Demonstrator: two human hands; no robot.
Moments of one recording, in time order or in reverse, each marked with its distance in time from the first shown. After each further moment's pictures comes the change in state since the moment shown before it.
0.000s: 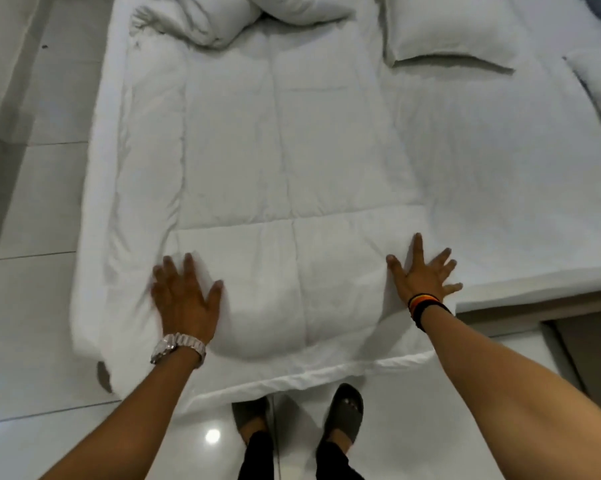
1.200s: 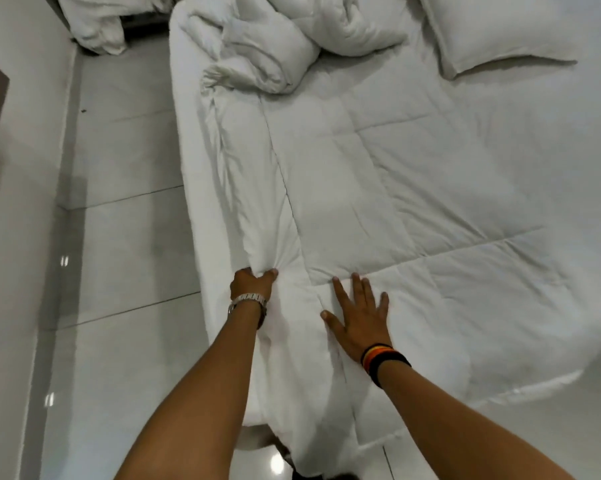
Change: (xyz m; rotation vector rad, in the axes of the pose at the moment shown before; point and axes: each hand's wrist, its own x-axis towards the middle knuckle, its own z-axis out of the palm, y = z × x) left_hand 0.213 -0.086 -0.091 -0.632 -0.387 -0.459; right_hand -0.170 -0.306 0.169 -0.165 -0.121 -0.478
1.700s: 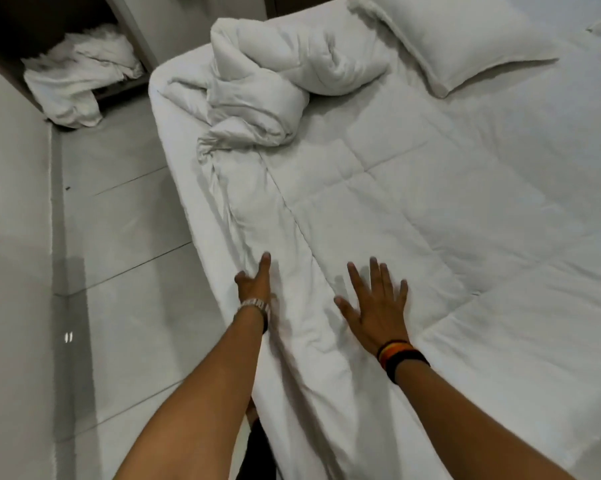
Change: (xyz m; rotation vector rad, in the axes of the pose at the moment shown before) left_hand 0.147 0.107 -0.044 -0.254 -0.084 -0.007; right_hand 0.116 -0.092 -0.049 0.146 0.276 0.156
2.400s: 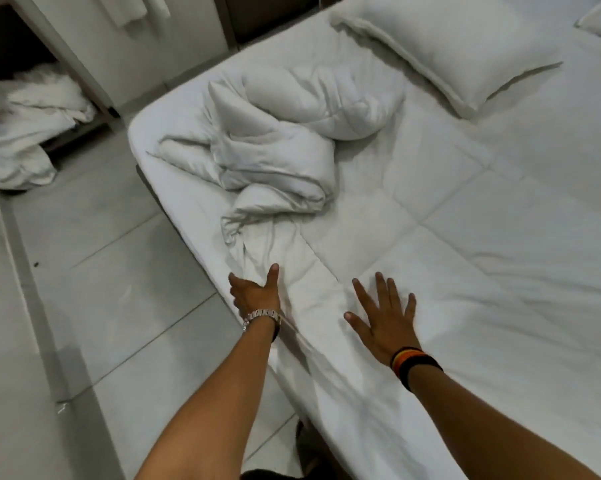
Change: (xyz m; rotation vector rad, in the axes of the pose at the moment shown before) left_hand 0.211 0.179 -0.048 0.409 0.021 0.254; right_hand 0.178 -0.173 0.020 0.001 -0.095 0.200
